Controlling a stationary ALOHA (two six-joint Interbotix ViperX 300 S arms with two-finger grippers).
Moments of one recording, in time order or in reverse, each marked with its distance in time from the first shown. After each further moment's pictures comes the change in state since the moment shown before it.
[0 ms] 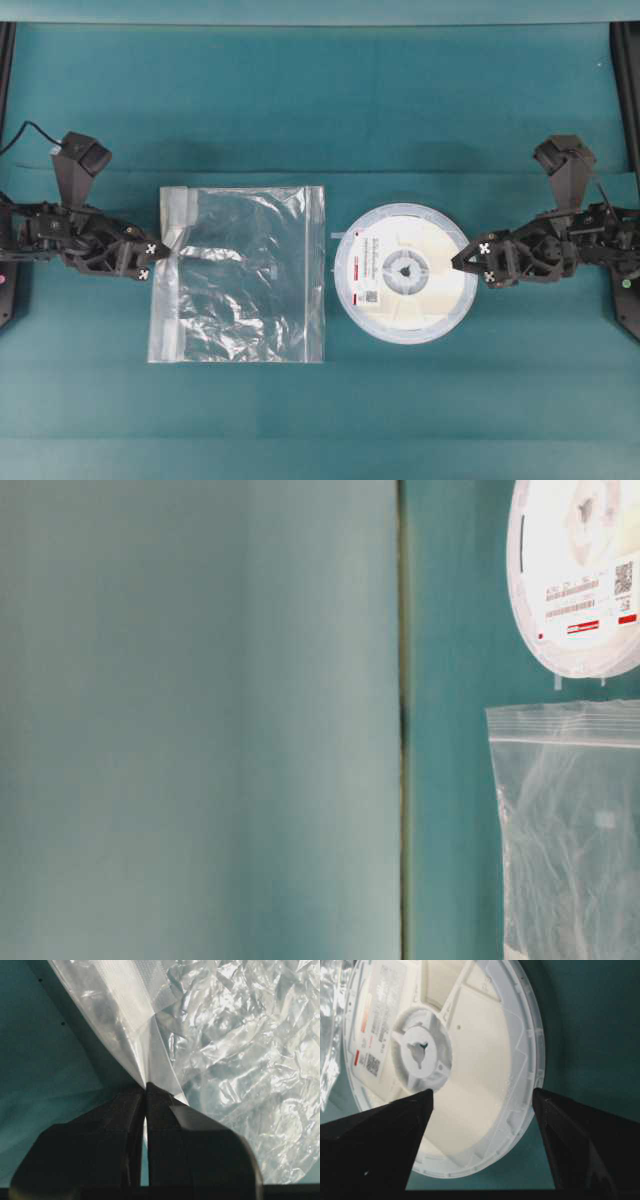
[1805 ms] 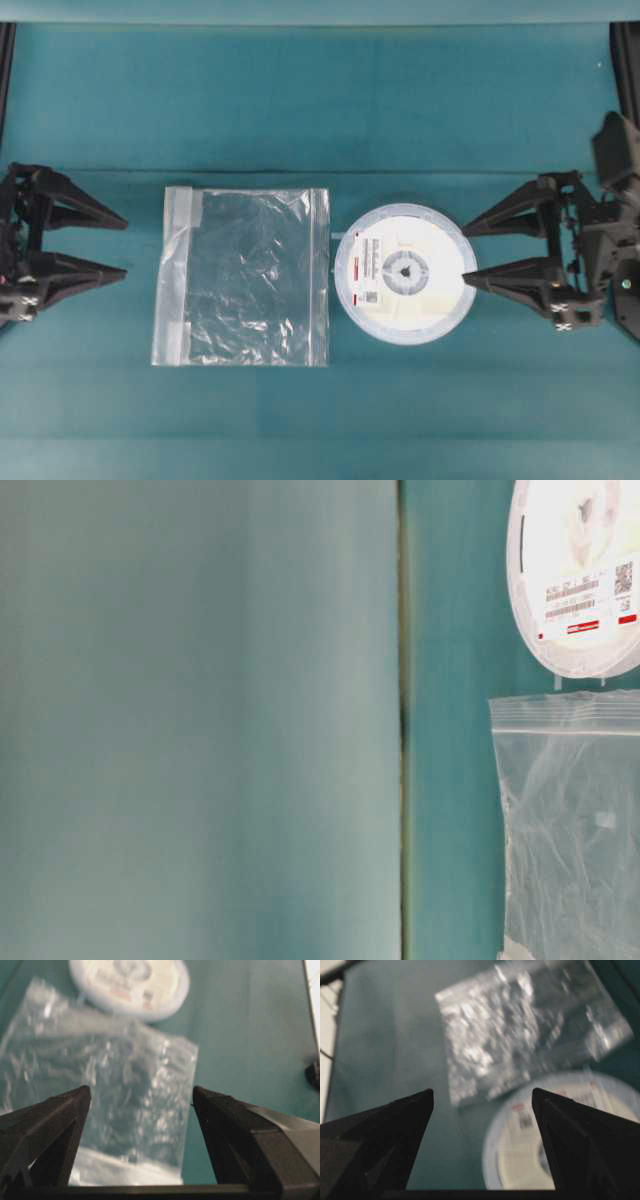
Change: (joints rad) left arm -0.152 -0.804 -0.074 0.003 0.422 0.664; right arm 0.114 -0.434 -0.112 -0.021 0.072 -0.798
